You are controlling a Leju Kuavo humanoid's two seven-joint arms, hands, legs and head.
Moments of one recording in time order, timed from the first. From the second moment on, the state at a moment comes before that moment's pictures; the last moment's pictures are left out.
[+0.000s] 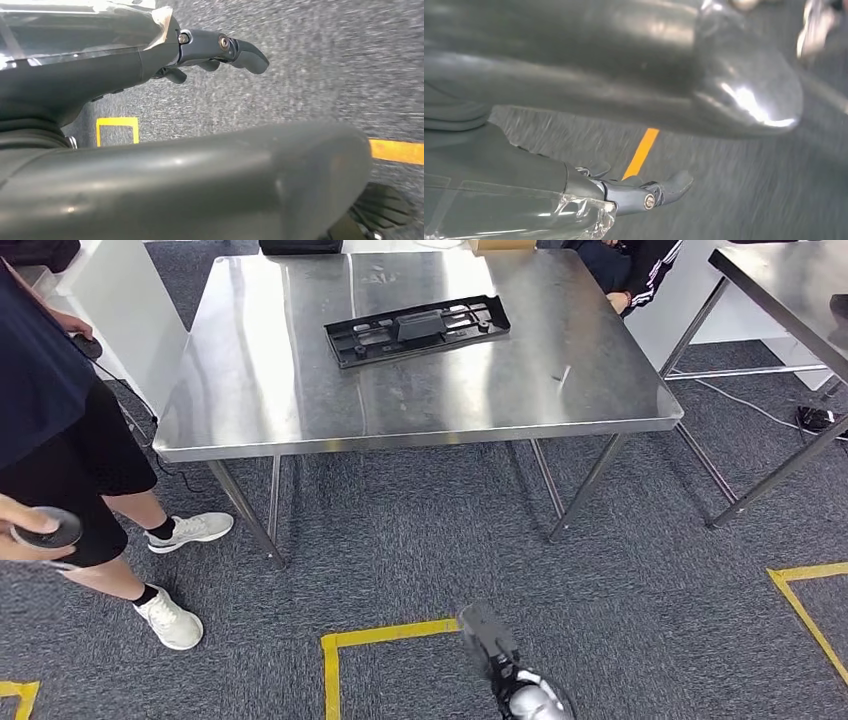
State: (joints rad) left arm -0.07 -0.18 1.29 -0.23 -1.10 0.17 -0.14; right arm -0.38 0.06 0.62 -0.43 -0.08 -0.10 -0.23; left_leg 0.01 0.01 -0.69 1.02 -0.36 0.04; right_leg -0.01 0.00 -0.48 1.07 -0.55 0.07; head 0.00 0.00
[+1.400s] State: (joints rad) left arm -0.09 -0.19 1.32 -0.23 -1.06 0.27 -0.06; right arm -0.16 -0.07 0.50 -0.20 0.11 -0.09 0.19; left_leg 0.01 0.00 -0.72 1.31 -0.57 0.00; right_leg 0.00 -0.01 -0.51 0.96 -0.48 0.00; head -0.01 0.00
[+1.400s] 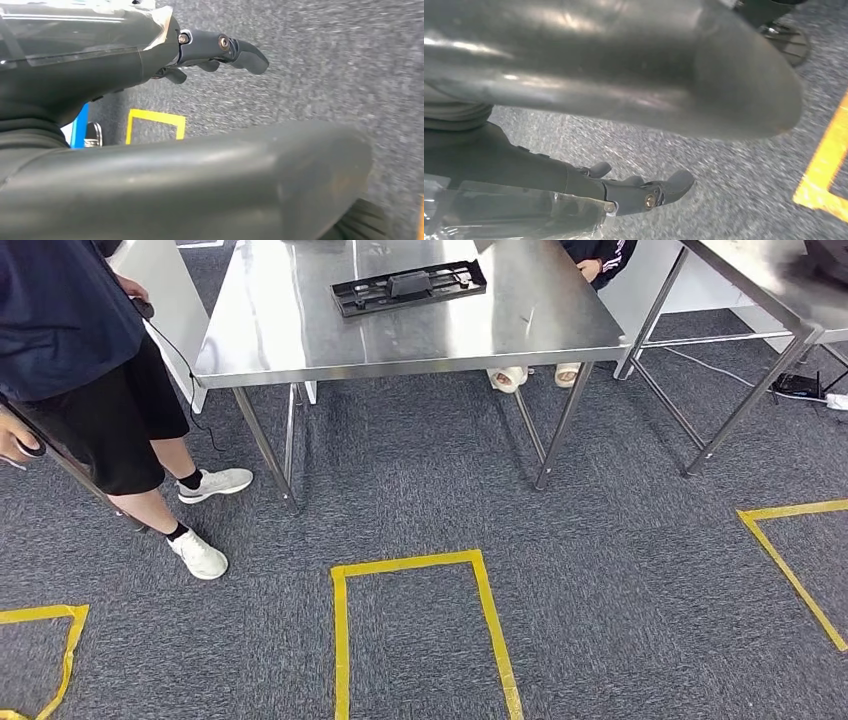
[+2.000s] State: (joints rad) left arm -0.10 -0.19 1.32 -0.23 -1.07 0.26 -0.07; right arm -0.16 -0.06 0.49 -0.19 0.09 -0.09 0.18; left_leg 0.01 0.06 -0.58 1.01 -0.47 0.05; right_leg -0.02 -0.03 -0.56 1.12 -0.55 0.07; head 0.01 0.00
